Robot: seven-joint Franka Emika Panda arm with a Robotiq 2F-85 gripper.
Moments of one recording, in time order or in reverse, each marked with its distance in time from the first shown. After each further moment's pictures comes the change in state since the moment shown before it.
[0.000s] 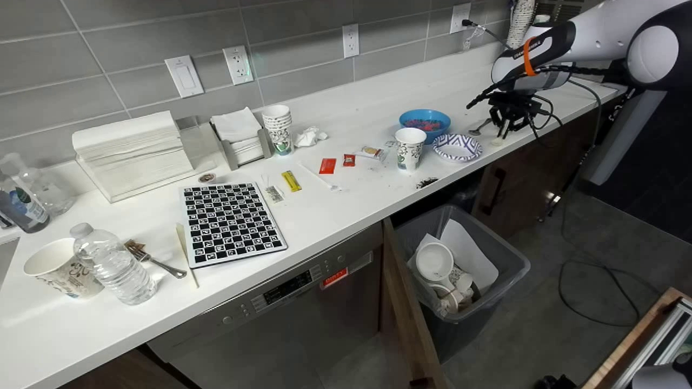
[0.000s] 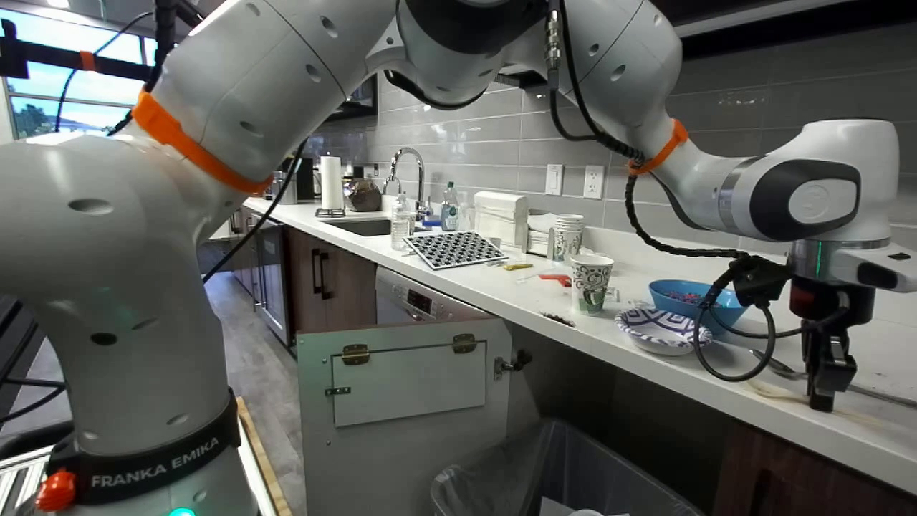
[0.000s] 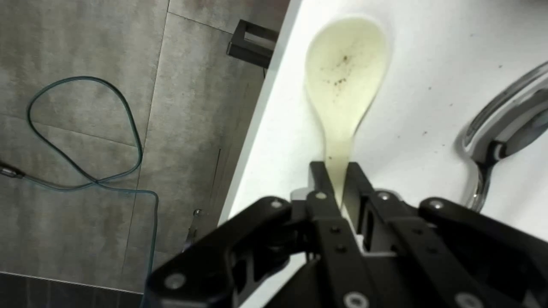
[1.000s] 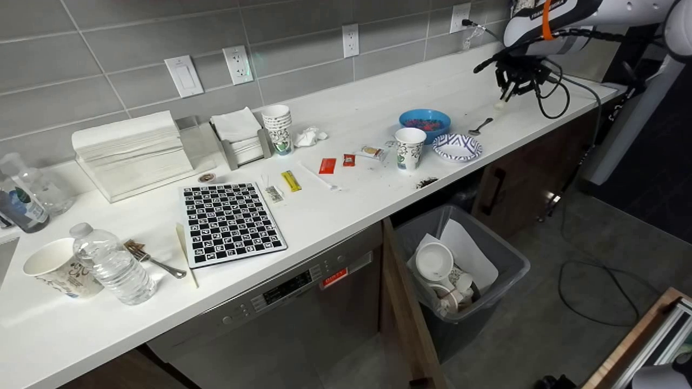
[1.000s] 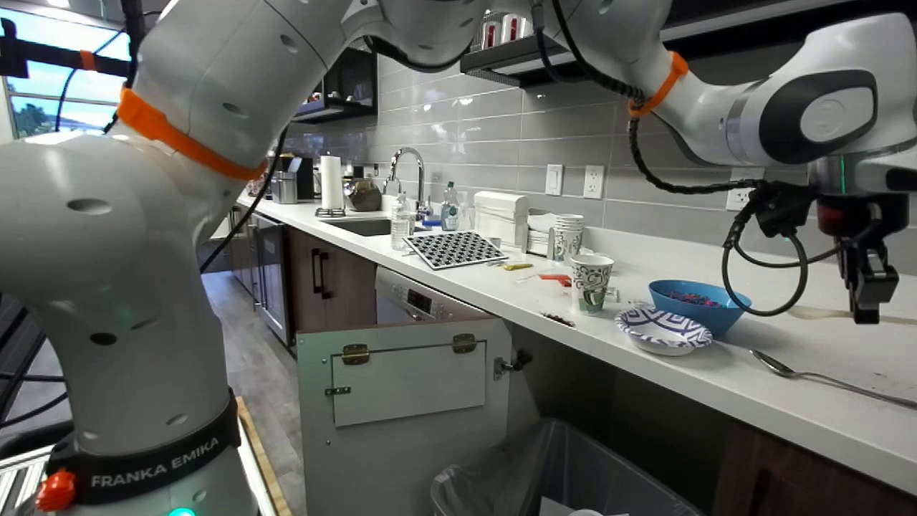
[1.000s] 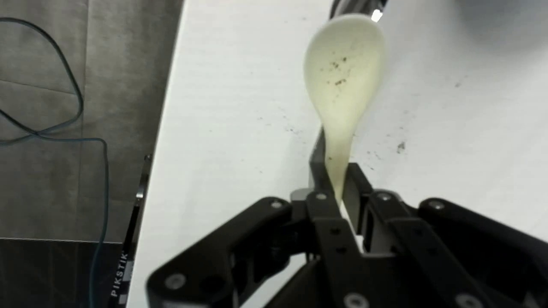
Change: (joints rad) arm -0.005 -0.145 0.010 -0.010 0.011 0.093 -0.007
